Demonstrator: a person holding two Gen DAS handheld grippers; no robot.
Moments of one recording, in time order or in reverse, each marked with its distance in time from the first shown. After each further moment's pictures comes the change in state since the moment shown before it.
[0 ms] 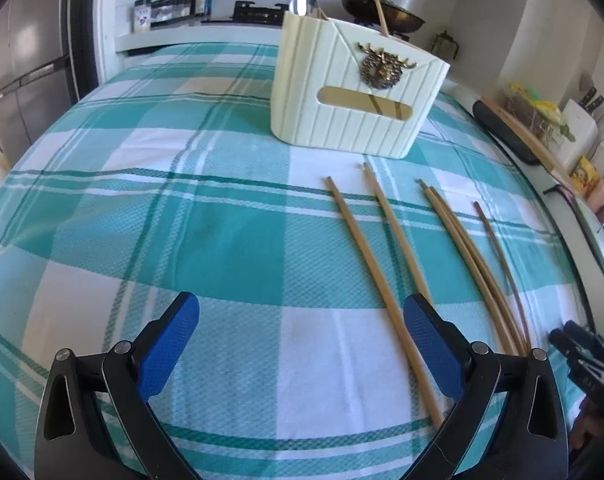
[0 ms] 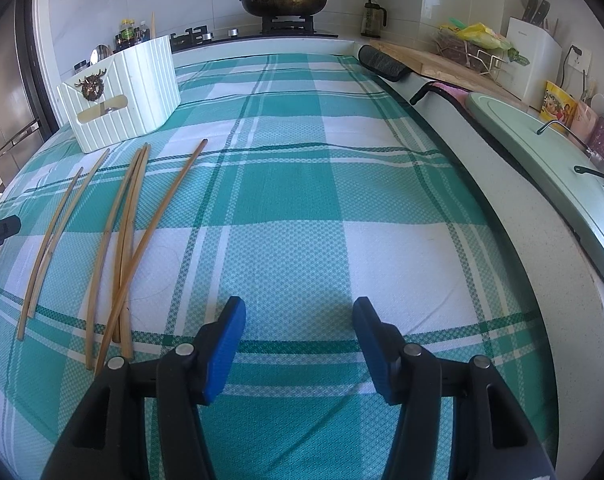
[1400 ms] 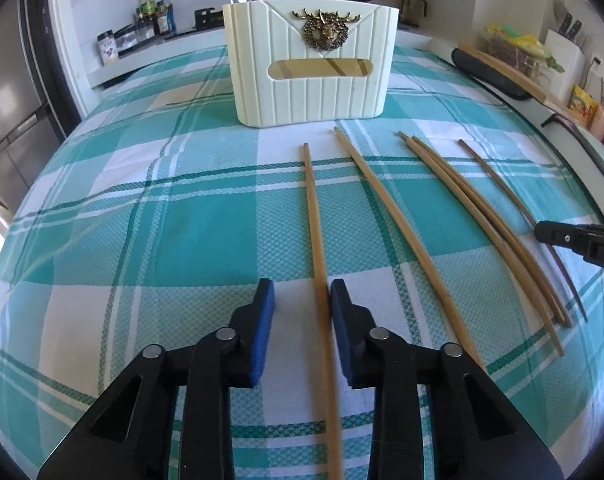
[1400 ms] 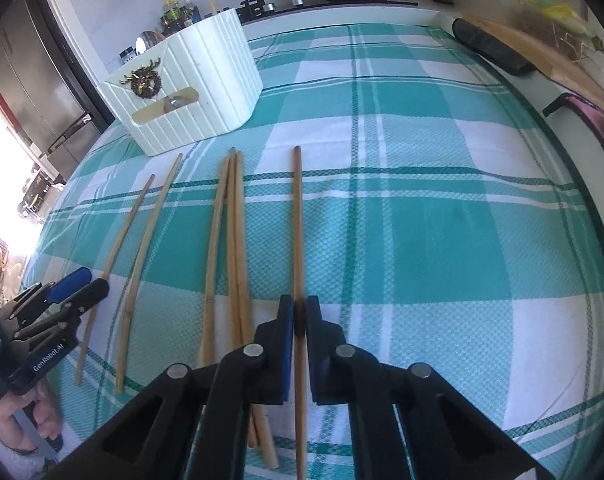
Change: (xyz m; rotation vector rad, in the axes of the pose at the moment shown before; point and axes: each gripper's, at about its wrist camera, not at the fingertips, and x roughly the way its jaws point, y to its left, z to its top) left arm 0.003 -0.022 -0.014 0.200 0.027 0.083; right arm 0.041 0.064 0.061 -0.020 0.142 0.264
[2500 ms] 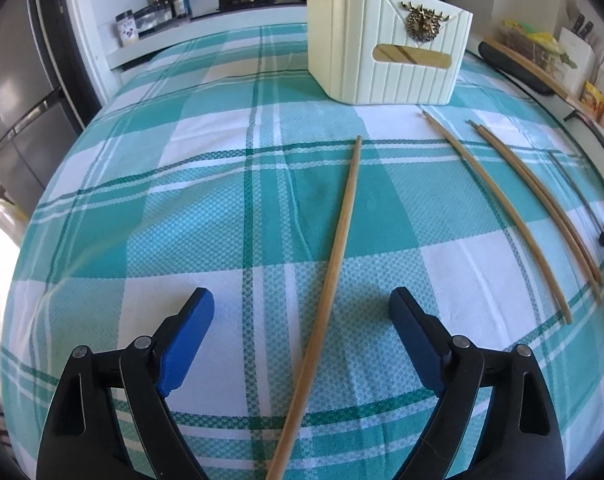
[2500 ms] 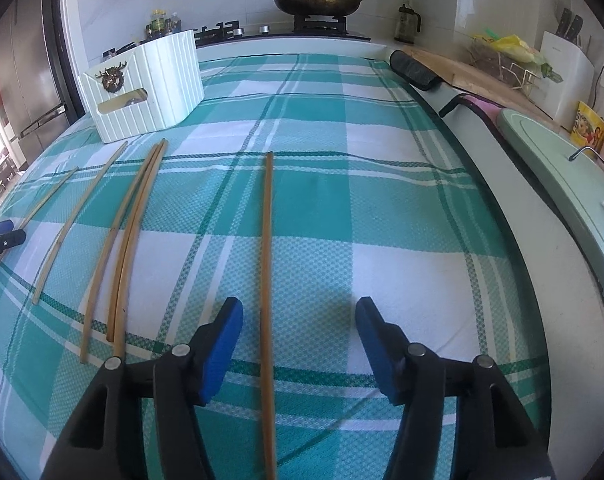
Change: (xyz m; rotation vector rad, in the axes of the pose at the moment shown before) left arm 0.001 0.088 -0.011 0.015 0.057 0.013; right arm -0.039 -0.062 -0.055 -0.079 -0.125 -0.179
